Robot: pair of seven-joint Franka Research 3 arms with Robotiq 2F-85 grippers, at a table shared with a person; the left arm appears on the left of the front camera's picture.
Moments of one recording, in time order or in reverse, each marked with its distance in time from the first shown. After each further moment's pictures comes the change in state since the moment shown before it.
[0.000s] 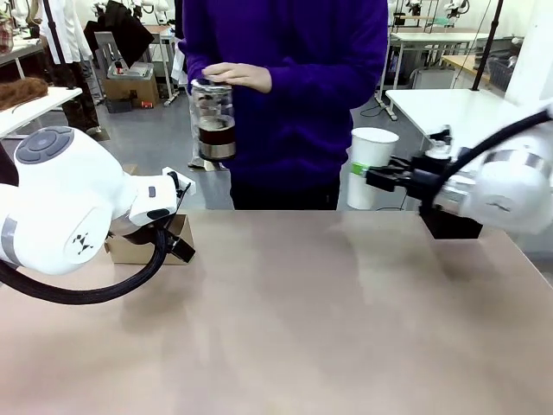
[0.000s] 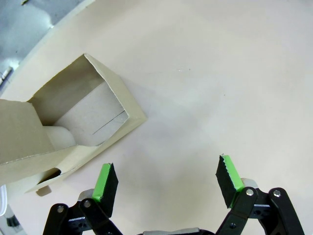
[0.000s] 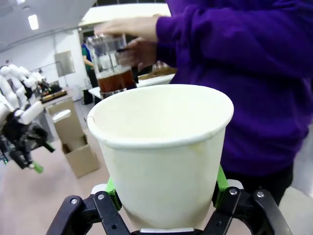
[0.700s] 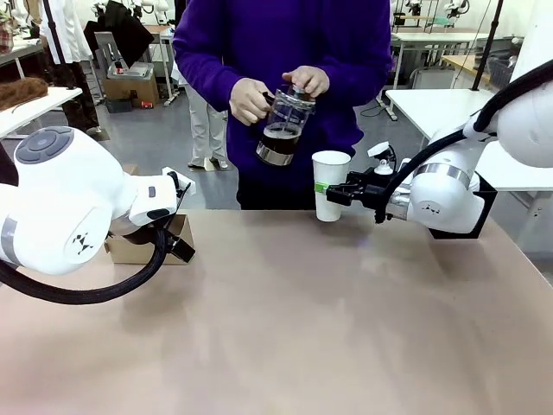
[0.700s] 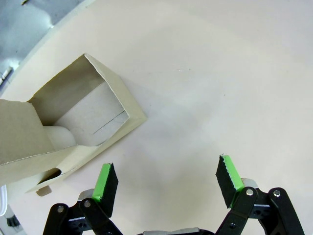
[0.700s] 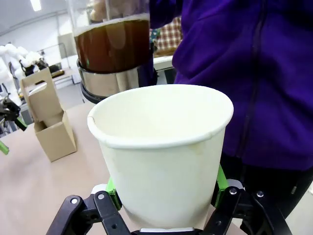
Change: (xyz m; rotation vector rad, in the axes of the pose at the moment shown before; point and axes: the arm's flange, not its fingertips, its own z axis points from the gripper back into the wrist) left arm 0.000 0.000 0.000 0.000 0.000 0.000; right arm -0.064 -0.032 -0.076 0.035 0.074 0.033
